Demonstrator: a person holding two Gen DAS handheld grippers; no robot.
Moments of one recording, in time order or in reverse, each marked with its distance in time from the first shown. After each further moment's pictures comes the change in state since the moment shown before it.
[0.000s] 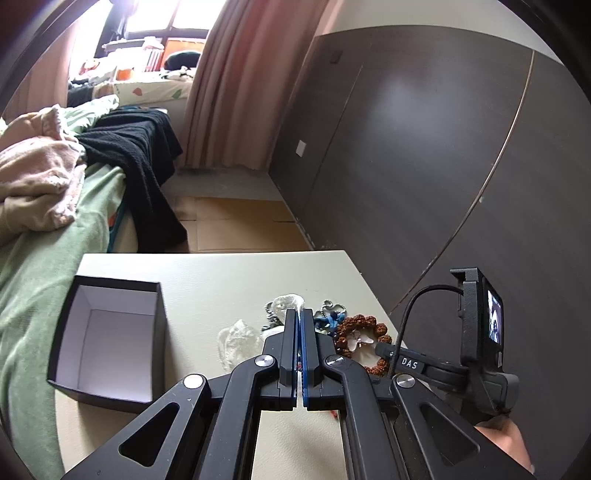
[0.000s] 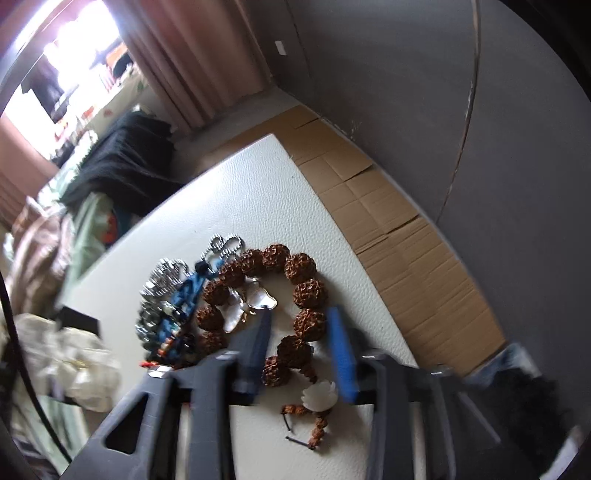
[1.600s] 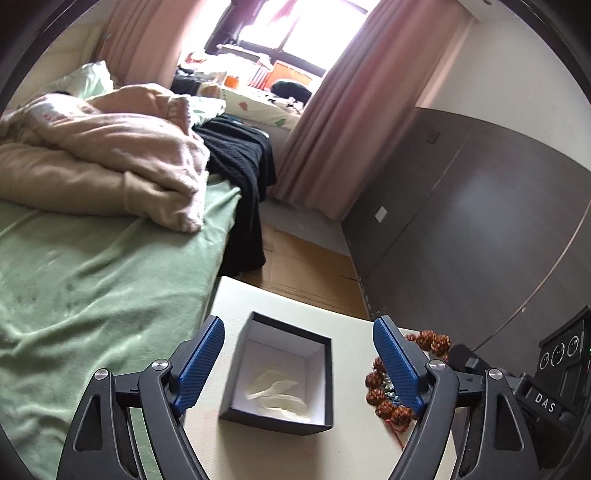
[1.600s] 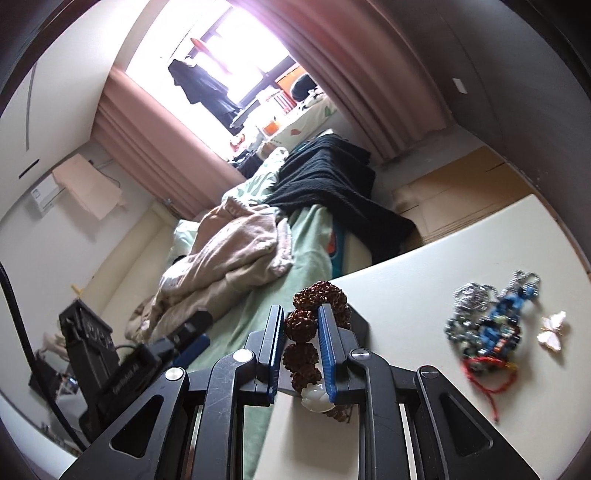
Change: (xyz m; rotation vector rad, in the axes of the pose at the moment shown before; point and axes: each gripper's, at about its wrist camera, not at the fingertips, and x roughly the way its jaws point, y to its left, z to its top) left arm -0.094 0.145 0.016 -0.325 -0.181 0.161; right arm -0.097 0.150 -0.023 -0.174 -0.152 0.718
